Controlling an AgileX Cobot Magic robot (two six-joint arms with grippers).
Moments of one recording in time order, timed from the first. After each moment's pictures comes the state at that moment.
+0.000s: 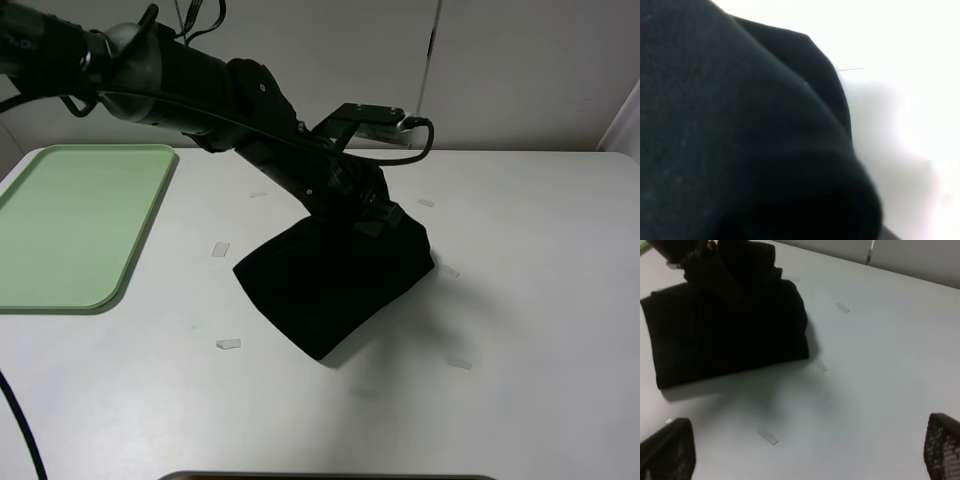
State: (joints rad) left arm -0.70 2.04 -1.35 -0.71 0.33 0.60; right arm 0.37 -0.01 -0.49 0.01 1.03 -0.08
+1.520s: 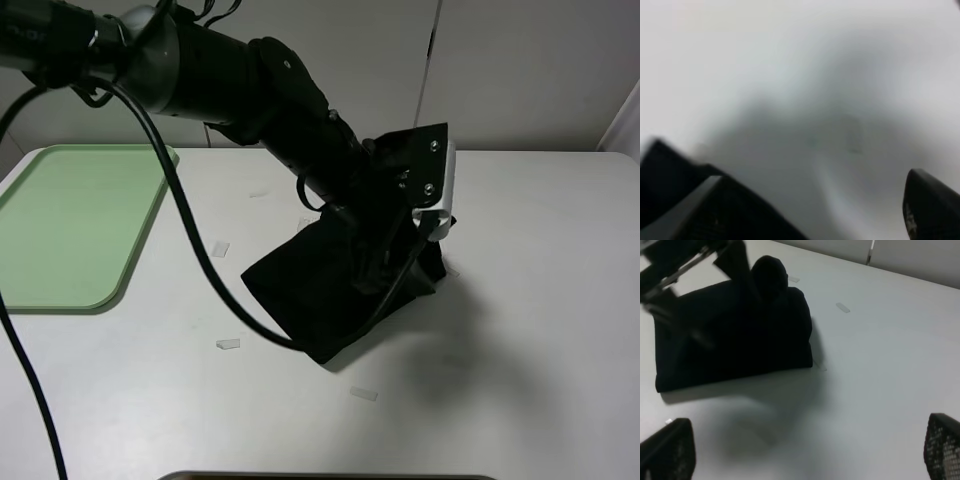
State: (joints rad) left arm -0.75 2.03 -1.42 -0.91 0.55 1.68; right arm 0.37 -0.01 -0.49 0.01 1.03 -0.08
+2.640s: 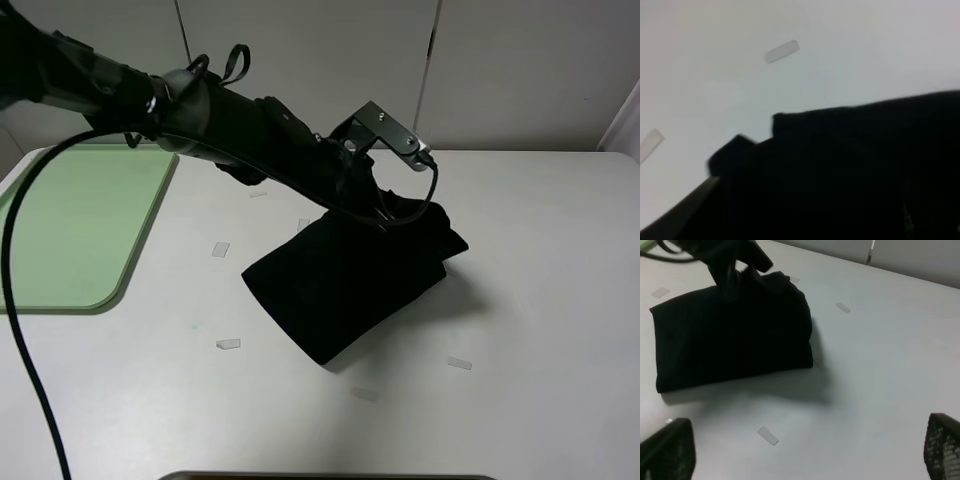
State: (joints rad) left arm -0.72 2.17 -1.41 -1.03 -0.03 1.28; right arm 0.37 -0.01 -0.49 0.01 1.03 -0.08
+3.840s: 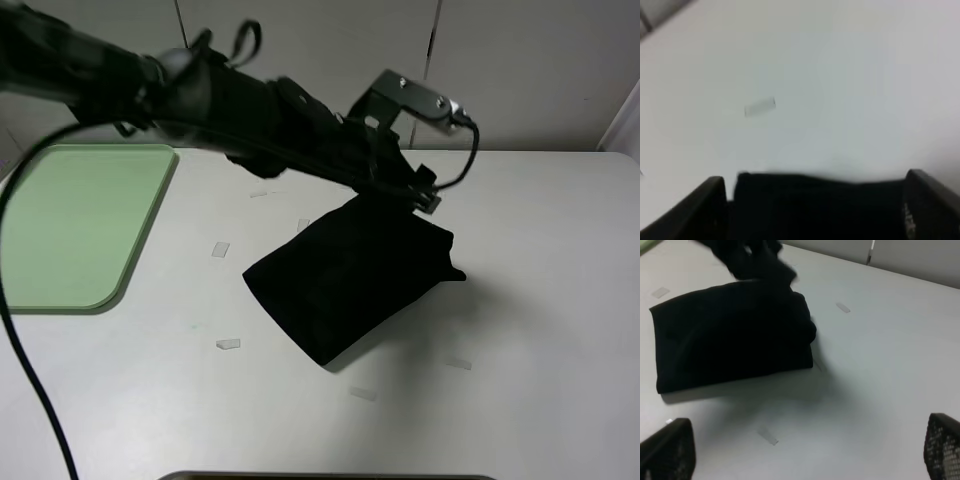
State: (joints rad) left arm -0.75 2.07 -1.41 -1.10 -0.02 1.19; right arm 0.37 -0.01 -0.49 0.01 1.03 -0.08
